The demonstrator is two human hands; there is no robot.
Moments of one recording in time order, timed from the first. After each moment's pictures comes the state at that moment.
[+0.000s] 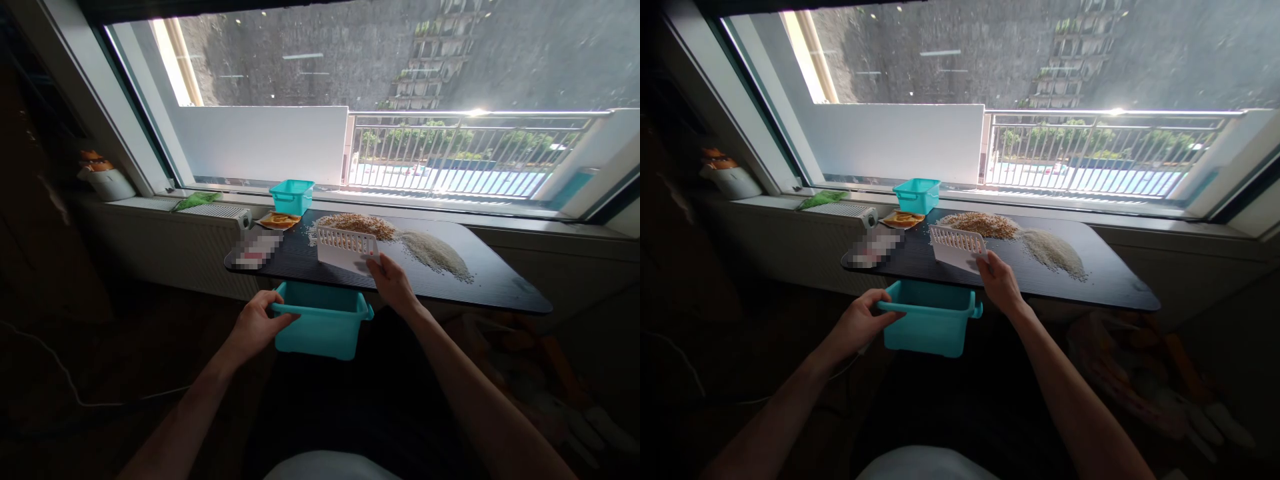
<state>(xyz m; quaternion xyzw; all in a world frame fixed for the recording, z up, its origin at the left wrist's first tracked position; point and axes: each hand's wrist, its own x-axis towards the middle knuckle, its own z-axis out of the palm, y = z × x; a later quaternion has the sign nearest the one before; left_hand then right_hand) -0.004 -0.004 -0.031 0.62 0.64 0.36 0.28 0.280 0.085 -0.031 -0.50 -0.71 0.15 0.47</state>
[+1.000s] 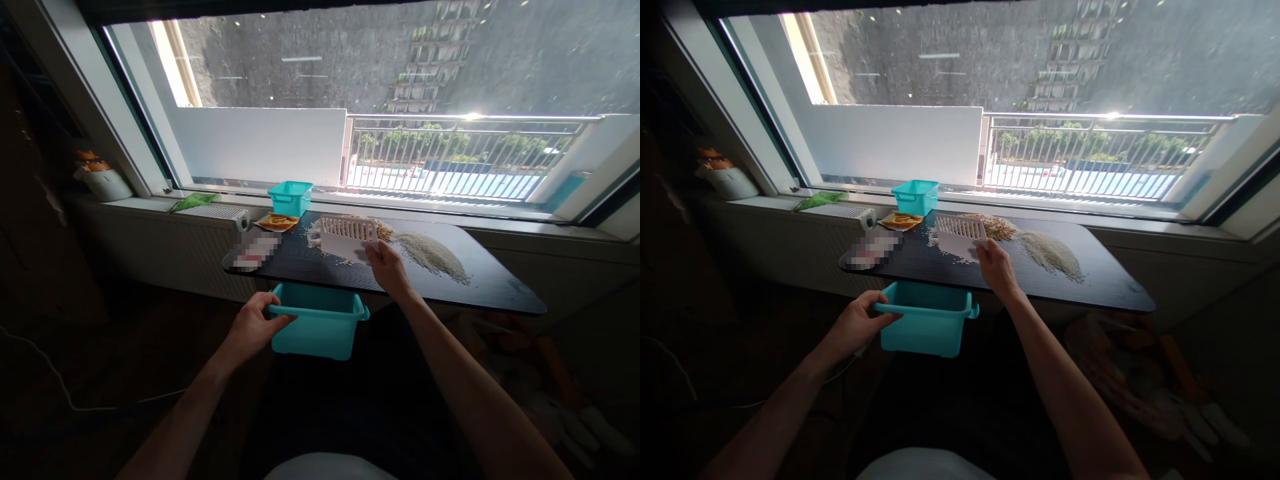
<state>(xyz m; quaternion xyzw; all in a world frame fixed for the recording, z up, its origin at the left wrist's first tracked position) -0.004 -0.004 -0.031 0.62 0.64 0.36 0.27 0.277 0.112 -0.019 -0.52 -0.69 0.13 0.49</state>
